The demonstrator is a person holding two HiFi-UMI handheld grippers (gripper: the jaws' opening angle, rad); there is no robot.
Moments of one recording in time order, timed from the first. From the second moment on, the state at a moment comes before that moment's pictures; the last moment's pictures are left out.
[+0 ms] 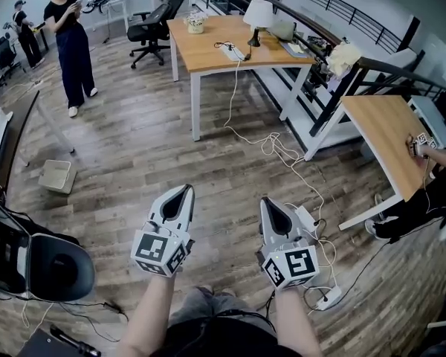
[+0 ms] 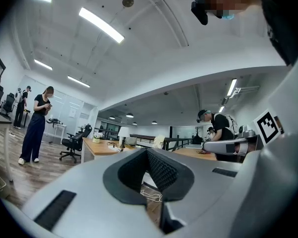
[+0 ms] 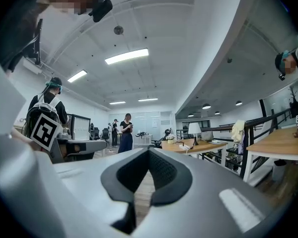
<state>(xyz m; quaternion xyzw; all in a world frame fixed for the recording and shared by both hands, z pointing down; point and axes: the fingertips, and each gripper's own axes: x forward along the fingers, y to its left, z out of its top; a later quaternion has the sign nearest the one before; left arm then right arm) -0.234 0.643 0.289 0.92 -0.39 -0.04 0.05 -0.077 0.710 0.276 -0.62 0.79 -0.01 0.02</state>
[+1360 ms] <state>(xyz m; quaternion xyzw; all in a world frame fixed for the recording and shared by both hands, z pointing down) -0.218 0.507 0.303 0.91 -0.41 -0.03 0.05 -0.066 0.562 0.298 -0.61 0.79 -0.03 0.03</state>
